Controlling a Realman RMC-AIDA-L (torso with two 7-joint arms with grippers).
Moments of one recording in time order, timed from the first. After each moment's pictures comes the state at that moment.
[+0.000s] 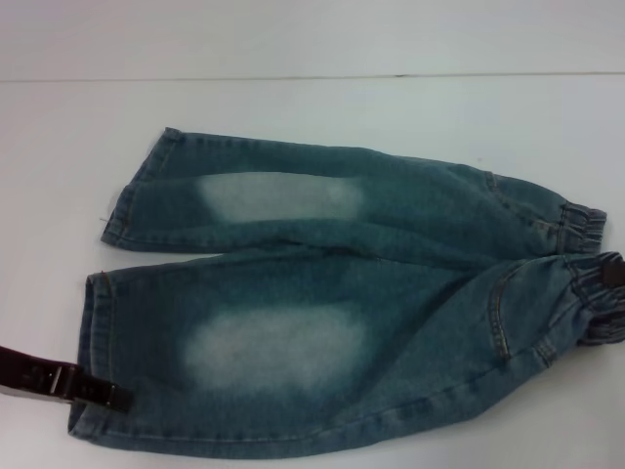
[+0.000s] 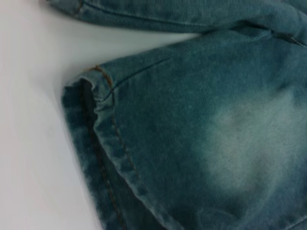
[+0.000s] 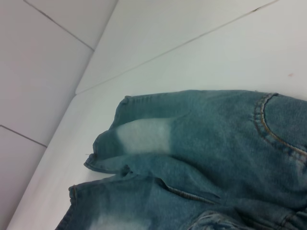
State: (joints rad) left arm -0.45 -2.13 0.70 1.17 2.64 1.86 -2.40; right arm 0.45 1.94 -0.33 -0.75 -2.34 -1.77 2.08
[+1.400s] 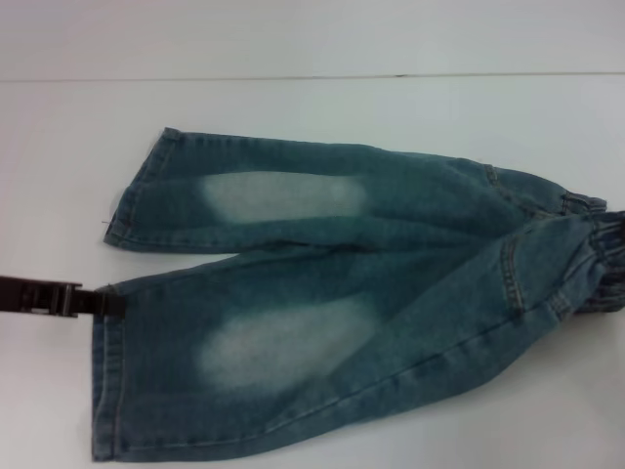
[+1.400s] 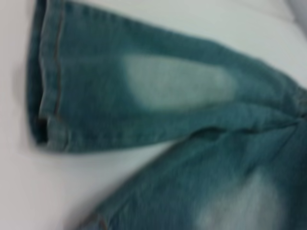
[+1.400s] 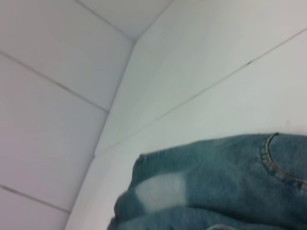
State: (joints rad) left arm -0.46 -2.11 0.61 1.16 2.45 1.78 -2.29; right arm 0.44 1.92 -0.20 -0.66 -2.28 -1.77 2.11
